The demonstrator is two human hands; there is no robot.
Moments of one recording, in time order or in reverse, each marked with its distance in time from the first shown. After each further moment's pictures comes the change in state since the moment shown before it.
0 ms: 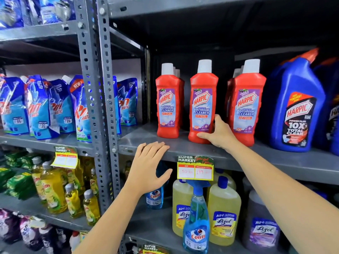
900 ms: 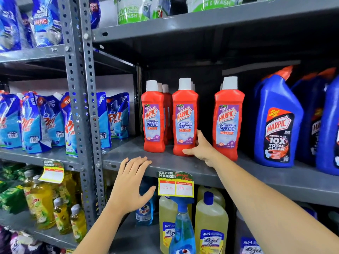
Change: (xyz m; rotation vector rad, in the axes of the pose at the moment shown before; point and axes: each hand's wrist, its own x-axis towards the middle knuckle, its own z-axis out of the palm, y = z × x) left_hand -0.001 0.015 0.001 0.074 -0.037 -0.092; right_hand 0.022 0.020 0.008 0.353 -0.208 0.114
